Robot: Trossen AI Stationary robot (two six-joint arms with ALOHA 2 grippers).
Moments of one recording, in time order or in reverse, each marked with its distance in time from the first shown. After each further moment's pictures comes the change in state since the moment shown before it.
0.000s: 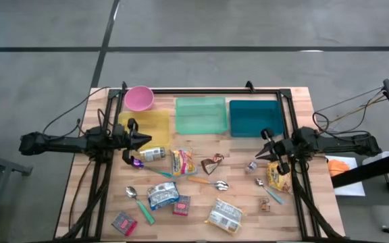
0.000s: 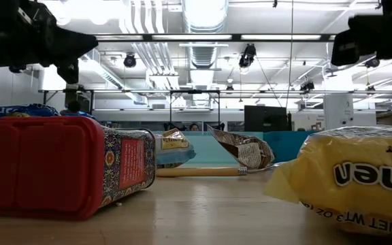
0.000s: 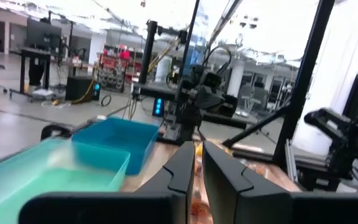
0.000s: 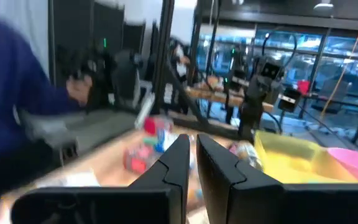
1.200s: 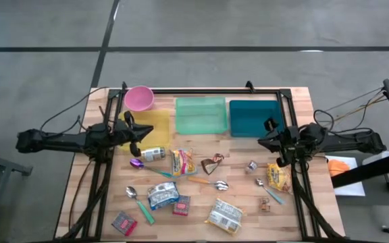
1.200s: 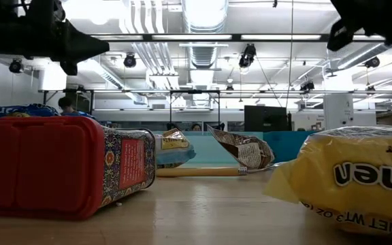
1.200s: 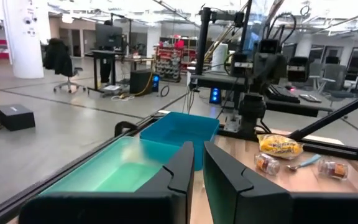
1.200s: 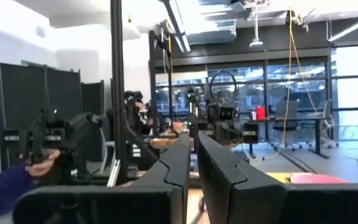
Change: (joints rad) left arm 0.001 0.126 0.143 -0.124 -0.236 0.133; right arm 0.000 0.143 0.088 0.251 0.213 0.139
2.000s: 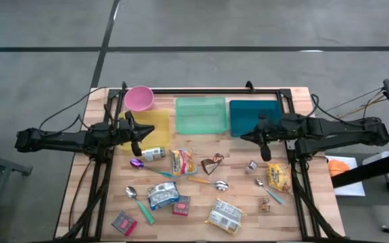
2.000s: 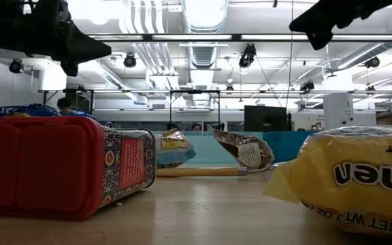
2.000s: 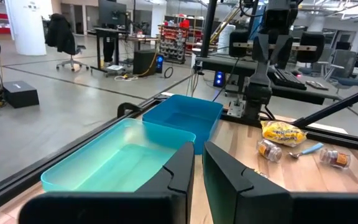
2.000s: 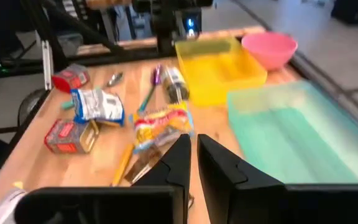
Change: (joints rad) left arm 0.000 0.031 0.053 -0.106 -0.016 -0.055; right arm 0.000 0.420 0.554 -0.865 0.183 0.032
